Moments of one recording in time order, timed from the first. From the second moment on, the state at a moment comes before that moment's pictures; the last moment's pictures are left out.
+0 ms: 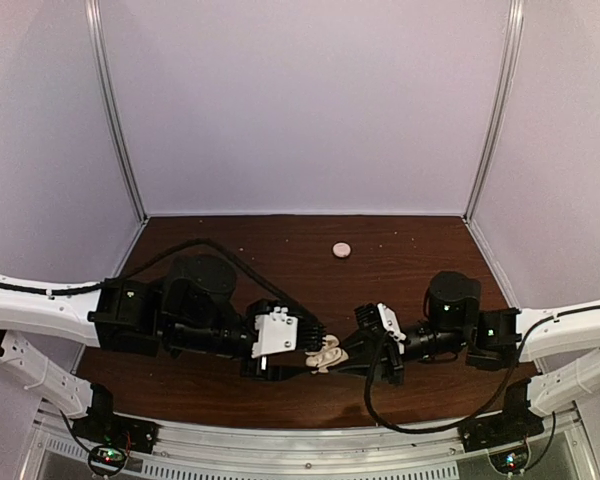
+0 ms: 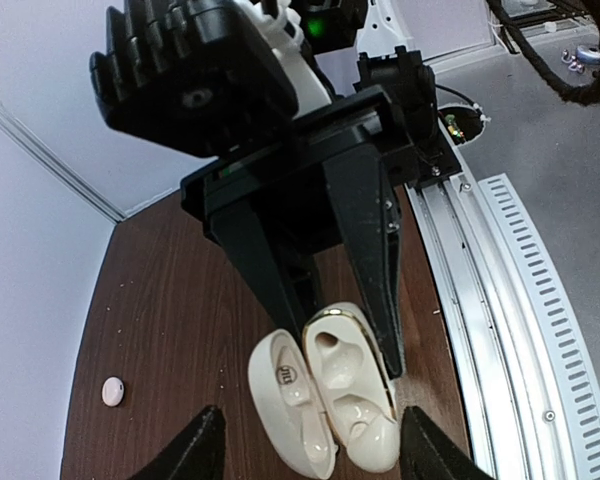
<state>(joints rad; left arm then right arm) -1.35 1.28 1.00 -0.18 0.03 0.51 1.12 1.13 0.57 0.35 -0.54 -0.14</state>
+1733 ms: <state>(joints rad) -1.28 1.32 1.00 -0.10 0.29 0.35 1.19 1.13 0.58 0.40 -0.48 -0.13</state>
